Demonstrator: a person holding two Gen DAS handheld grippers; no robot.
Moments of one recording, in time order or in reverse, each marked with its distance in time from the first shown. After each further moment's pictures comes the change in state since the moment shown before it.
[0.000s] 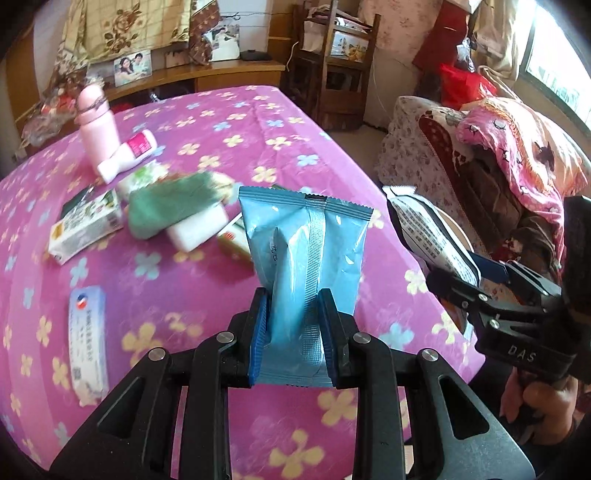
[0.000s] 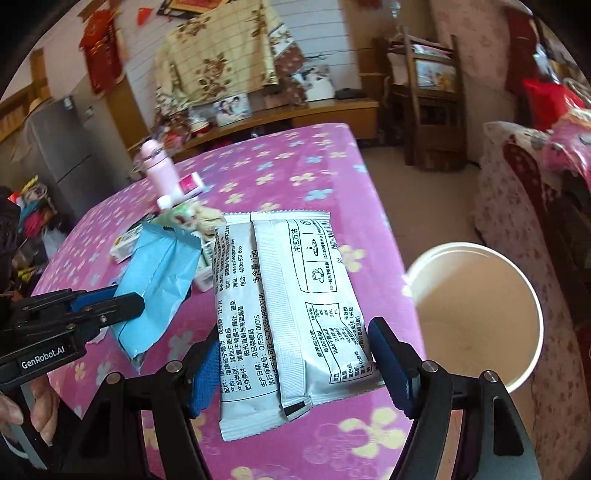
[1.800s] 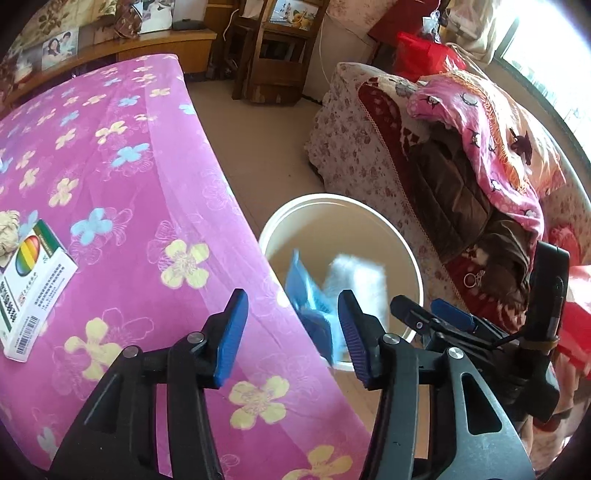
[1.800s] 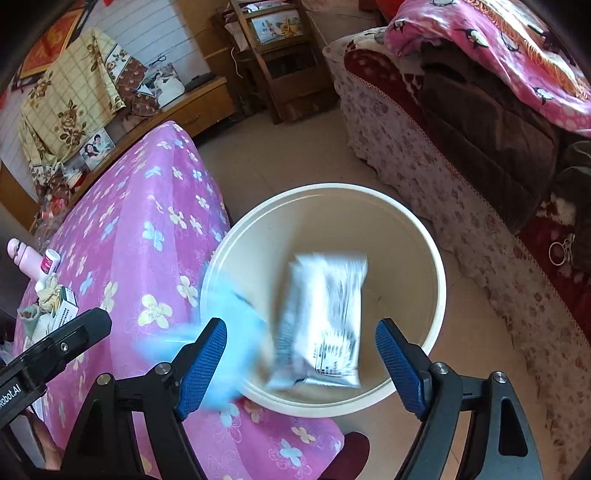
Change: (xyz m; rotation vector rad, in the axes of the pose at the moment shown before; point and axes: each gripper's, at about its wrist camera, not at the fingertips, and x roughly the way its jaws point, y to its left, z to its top) left arm 0.139 -0.144 0.063 0.006 0.108 -0.217; right arm 0.026 -0.199 -0.012 0.412 0.097 -0.239
